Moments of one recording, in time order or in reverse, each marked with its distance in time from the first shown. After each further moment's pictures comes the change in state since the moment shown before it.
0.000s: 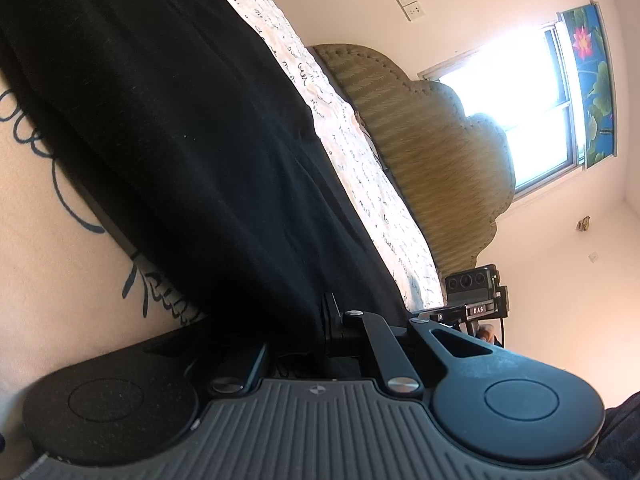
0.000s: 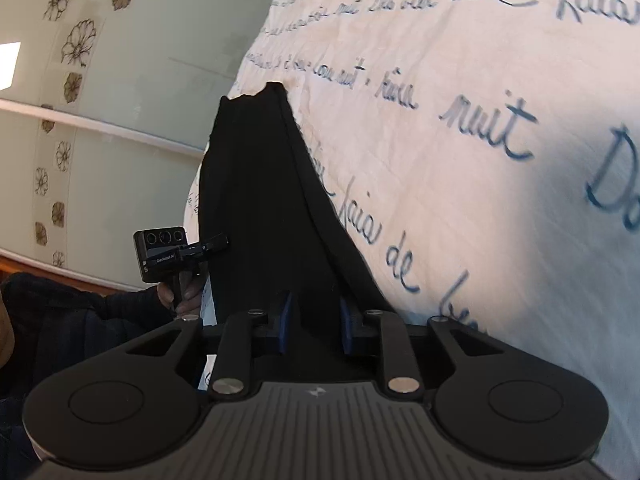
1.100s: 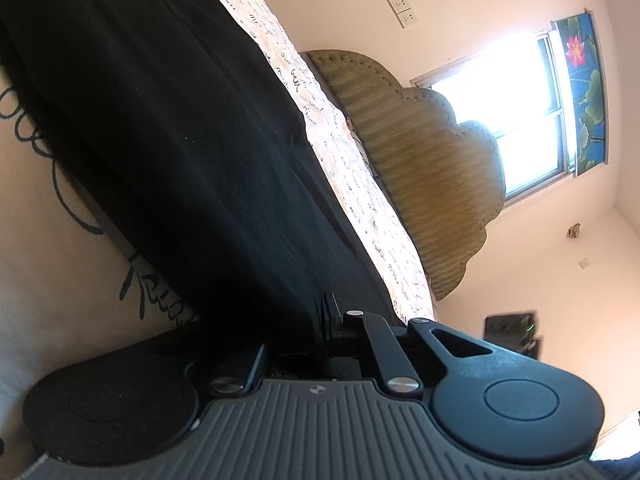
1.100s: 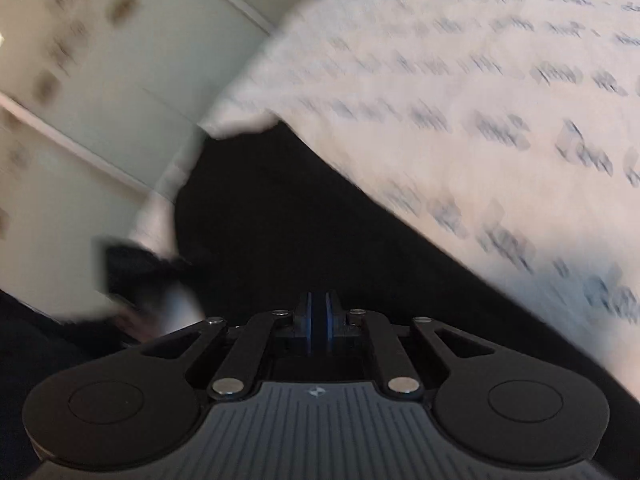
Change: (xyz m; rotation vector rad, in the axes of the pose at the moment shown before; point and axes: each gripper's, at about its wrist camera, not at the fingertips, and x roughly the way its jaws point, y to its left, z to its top) left arm -0.005 0.007 -0.004 -0.014 -0.017 -0.037; right arm -0.001 0.072 -0.074 -0.067 -0.217 -0.399
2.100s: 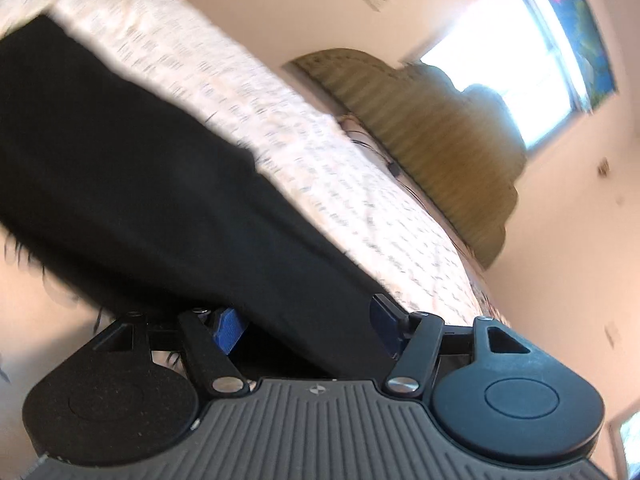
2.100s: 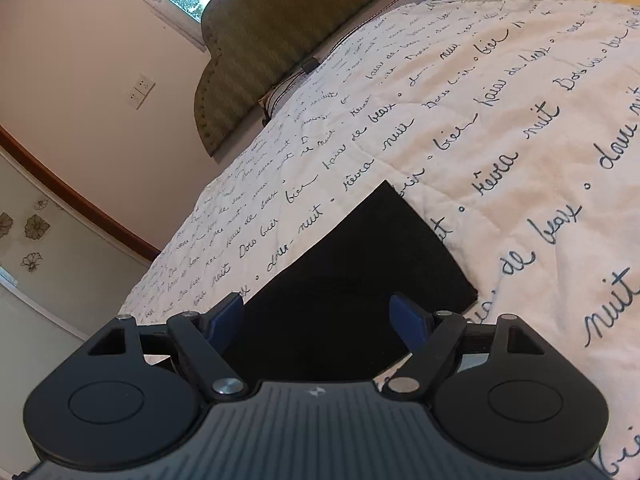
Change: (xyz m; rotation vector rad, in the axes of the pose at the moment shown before) left arm -0.036 -0.101 0.015 0.267 0.006 0.147; right arm -0.115 0.038 -0.227 0.741 -0.926 -0.397
